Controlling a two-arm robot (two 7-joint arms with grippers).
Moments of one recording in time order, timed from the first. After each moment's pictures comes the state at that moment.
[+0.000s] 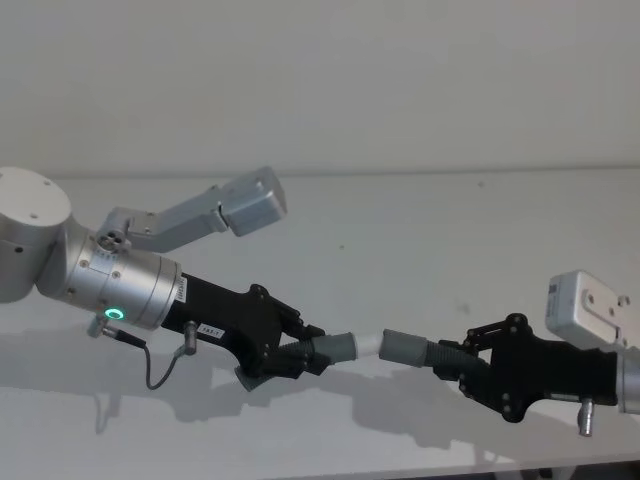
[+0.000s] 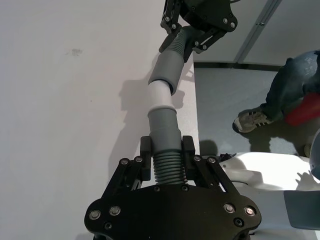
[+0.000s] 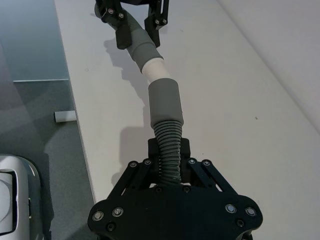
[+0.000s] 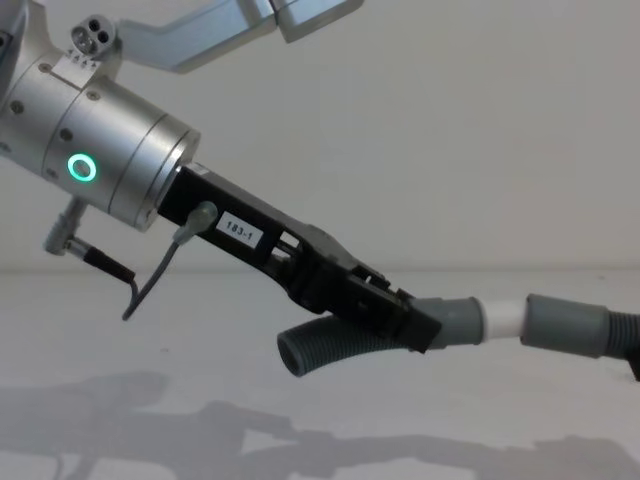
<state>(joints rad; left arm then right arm) -0.83 0.53 0.84 -1.46 -0.43 0.50 -1.09 0.19 0.94 -0.41 -1.77 0.35 0.01 0.76</state>
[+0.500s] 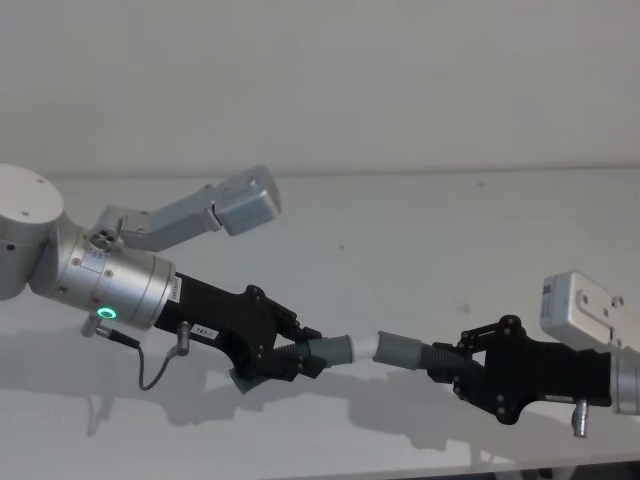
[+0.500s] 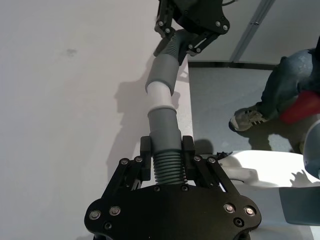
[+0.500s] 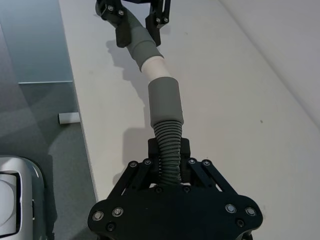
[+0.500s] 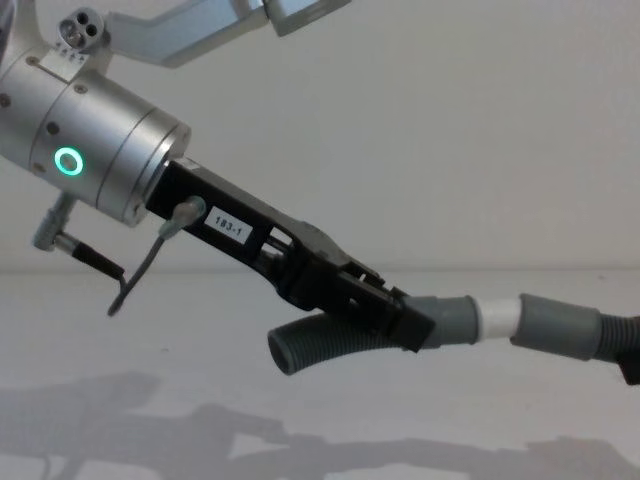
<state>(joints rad) -0.84 0.54 0.85 -1.47 -0.45 0.49 -1.11 0.21 0.93 -0.43 -1.76 0.35 0.01 0.77</state>
